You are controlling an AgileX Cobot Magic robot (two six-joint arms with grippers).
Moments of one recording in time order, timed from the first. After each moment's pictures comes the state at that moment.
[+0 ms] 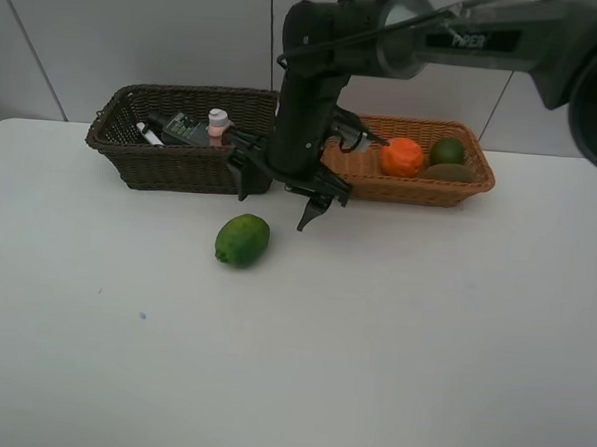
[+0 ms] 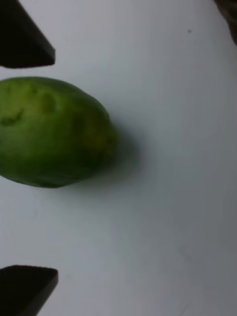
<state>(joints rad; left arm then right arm) -0.06 0.00 -0.51 -0.07 1.06 0.06 0.70 2.29 -1.88 0.05 1.07 1.04</state>
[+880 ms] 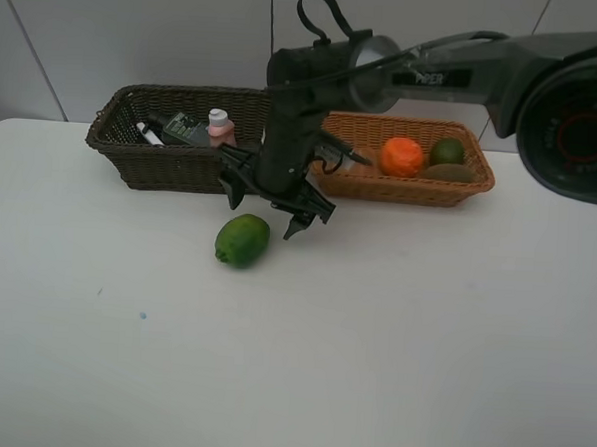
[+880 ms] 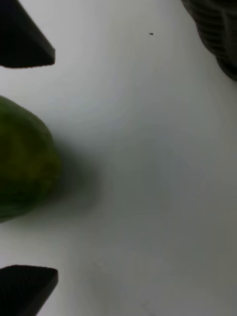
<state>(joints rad) -0.06 0.00 -0.51 -0.07 1.06 0.06 0.71 2.36 -1.88 0.01 0.93 1.10</state>
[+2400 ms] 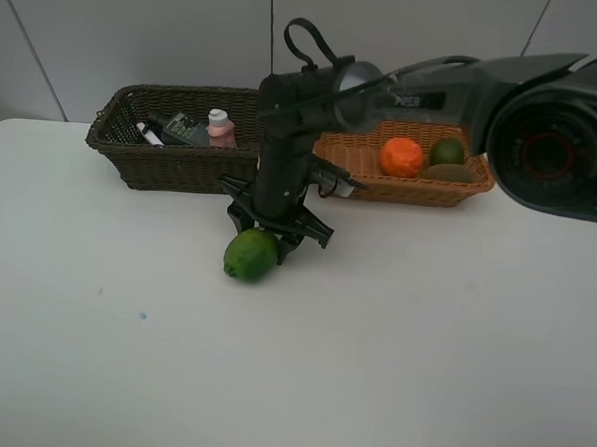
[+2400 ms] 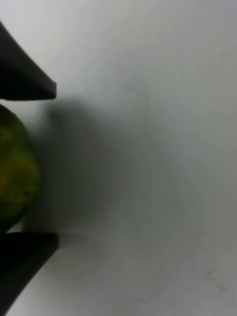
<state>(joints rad) -0.06 0.00 -0.51 -0.07 1.06 0.06 0.73 2.42 -1.88 0.05 1.02 1.14</state>
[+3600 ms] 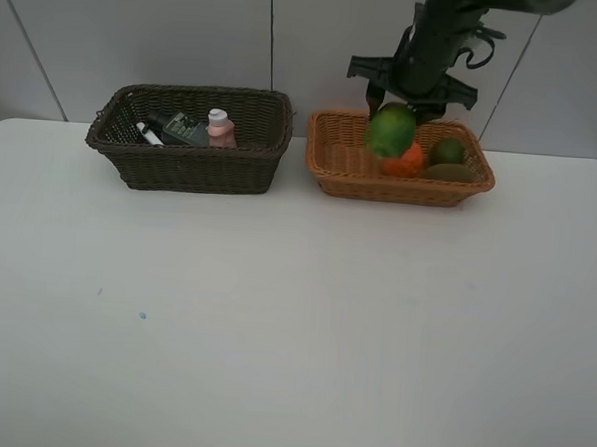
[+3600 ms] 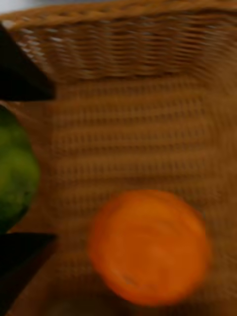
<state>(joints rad) -0.06 0.00 -0.51 -0.07 1.06 0.06 0.36 2.16 -1.88 -0.20 0.91 0.59</state>
